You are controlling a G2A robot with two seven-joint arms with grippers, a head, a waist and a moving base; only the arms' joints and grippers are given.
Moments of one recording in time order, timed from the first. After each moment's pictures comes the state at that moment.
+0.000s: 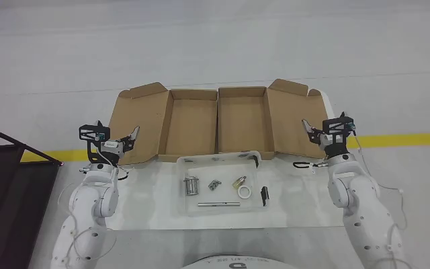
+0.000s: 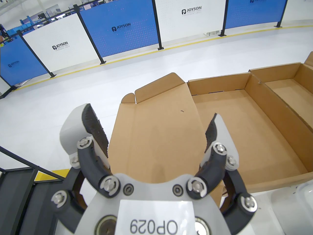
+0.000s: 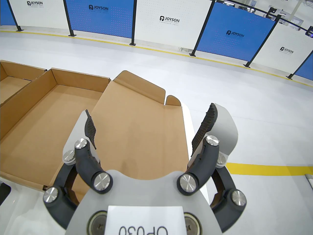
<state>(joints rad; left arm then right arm) 1.73 -1.15 -1.60 -1.80 1.33 0.00 0.00 -1.73 -1.15 1.60 -1.80 -1.33 0.00 0.00</state>
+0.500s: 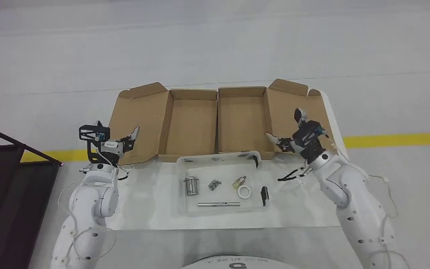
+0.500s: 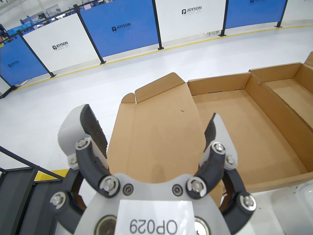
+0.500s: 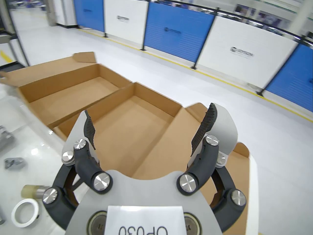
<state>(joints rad) 1.73 -1.15 -1.60 -1.80 1.33 0.00 0.00 -1.64 -1.13 1.49 -1.81 -1.37 -0.55 -0.10</state>
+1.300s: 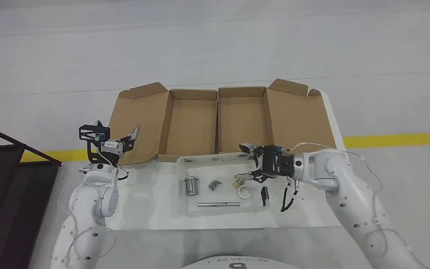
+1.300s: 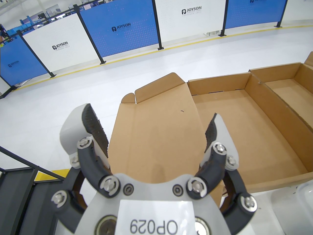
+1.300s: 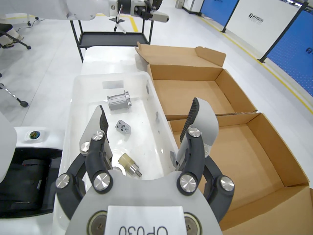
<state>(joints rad) 1.73 -1.15 -1.60 -1.80 1.33 0.00 0.00 -1.45 -1.01 1.25 -1.78 -1.19 -1.01 0.13</state>
